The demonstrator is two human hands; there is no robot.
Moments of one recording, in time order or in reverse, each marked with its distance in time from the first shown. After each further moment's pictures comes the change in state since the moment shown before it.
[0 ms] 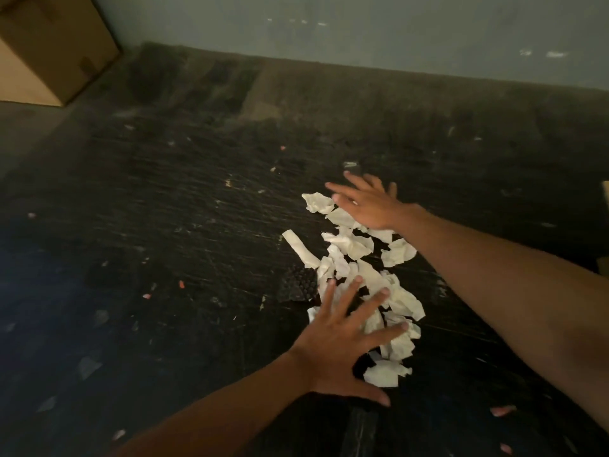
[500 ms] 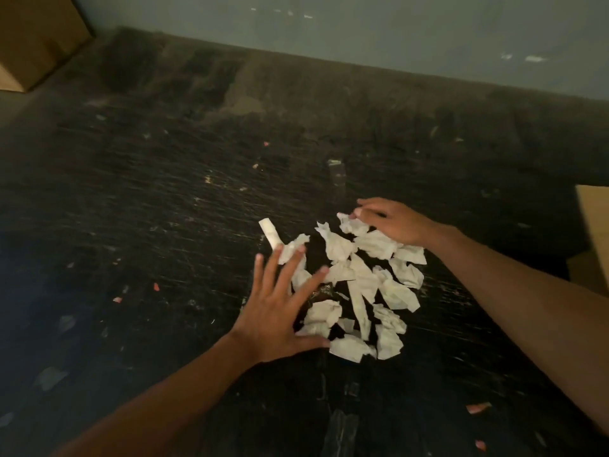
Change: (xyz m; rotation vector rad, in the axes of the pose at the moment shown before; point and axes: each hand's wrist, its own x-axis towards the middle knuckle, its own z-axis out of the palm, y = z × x) left_hand -0.020 -0.060 -0.004 0.049 0.122 -0.353; right_hand -0.051 0.055 -0.003 0.385 -0.053 0.012
